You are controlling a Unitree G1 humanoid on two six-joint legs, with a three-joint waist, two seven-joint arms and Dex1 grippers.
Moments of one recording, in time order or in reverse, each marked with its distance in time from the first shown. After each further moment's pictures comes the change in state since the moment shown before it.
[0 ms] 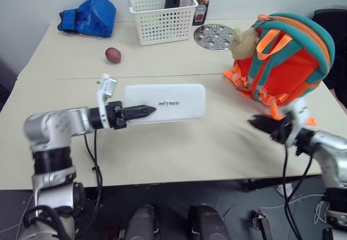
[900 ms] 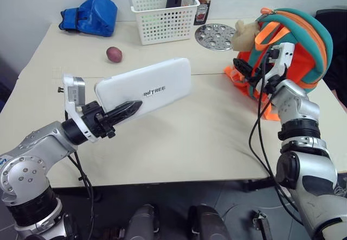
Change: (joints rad) left arm 0.240 -0.007 0.132 -0.387 -0.295 -0.227 0.396; right arm -0.747 0.241 0.088 0.847 -0.082 -0.343 -0.219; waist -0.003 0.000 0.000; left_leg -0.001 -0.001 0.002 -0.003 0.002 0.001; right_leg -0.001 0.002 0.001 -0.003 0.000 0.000
